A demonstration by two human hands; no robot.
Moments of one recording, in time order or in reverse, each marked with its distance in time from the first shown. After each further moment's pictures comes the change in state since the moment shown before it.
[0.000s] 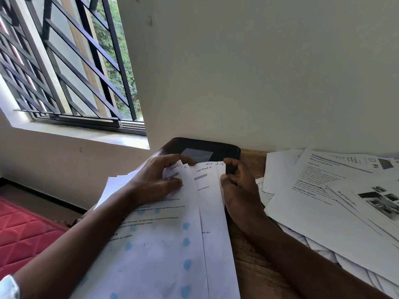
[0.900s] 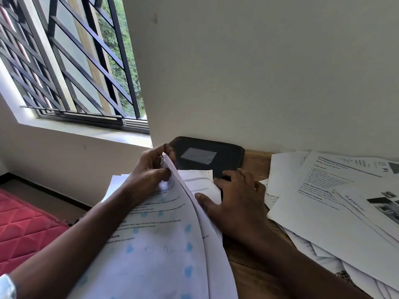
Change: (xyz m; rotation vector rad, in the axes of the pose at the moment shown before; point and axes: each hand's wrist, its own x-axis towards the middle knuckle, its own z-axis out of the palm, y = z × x) left_hand -0.002 -0.003 0.002 -0.477 0.166 -0.007; right_hand -0.009 -0.013 -0.001 -0.916 -0.244 -0.163
